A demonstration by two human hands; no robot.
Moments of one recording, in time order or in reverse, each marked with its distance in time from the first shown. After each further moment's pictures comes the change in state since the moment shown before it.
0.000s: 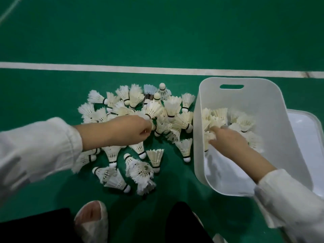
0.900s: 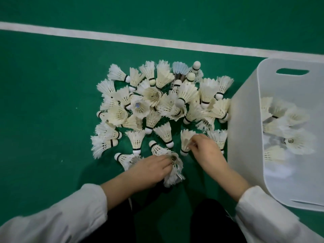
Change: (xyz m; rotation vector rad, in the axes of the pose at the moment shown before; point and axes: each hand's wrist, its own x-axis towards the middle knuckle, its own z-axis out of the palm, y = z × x) left_hand -0.039 -0.030 0.183 0.032 0.257 0.413; right_hand 0.010 -0.139 0.095 0.307 0.079 -0.202
